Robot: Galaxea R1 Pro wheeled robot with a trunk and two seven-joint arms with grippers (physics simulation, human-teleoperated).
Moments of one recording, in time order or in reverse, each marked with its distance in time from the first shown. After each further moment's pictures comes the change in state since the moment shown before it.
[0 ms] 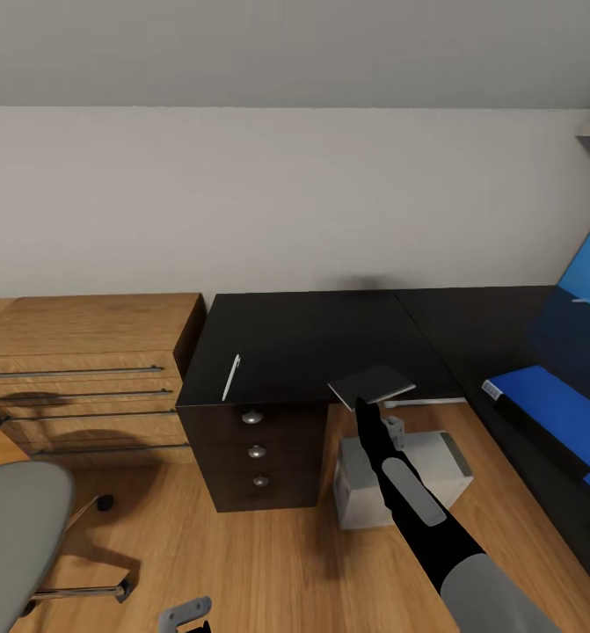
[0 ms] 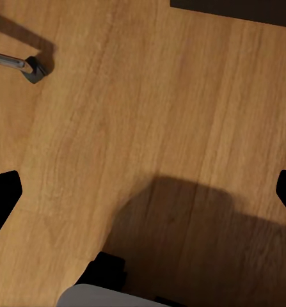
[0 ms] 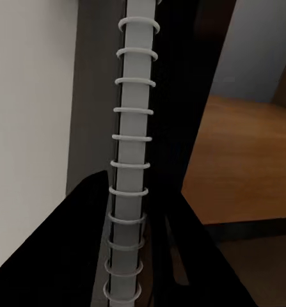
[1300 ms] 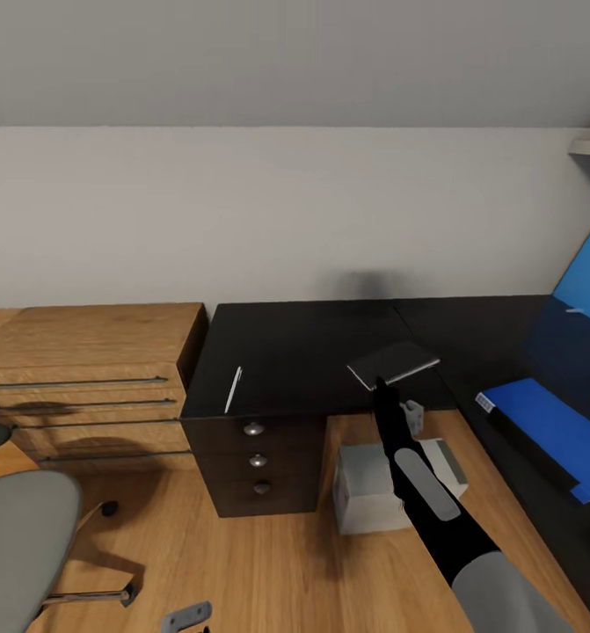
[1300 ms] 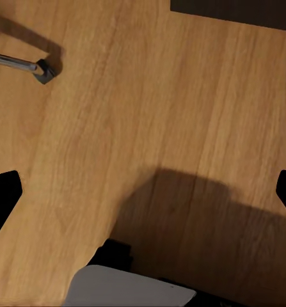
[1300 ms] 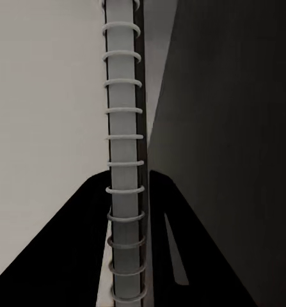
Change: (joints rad) left arm 0.000 -0.001 -0.008 0.017 0.003 0.001 0.002; right arm 0.001 -0.035 -0.035 -0.086 0.003 -0.095 0.096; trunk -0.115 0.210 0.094
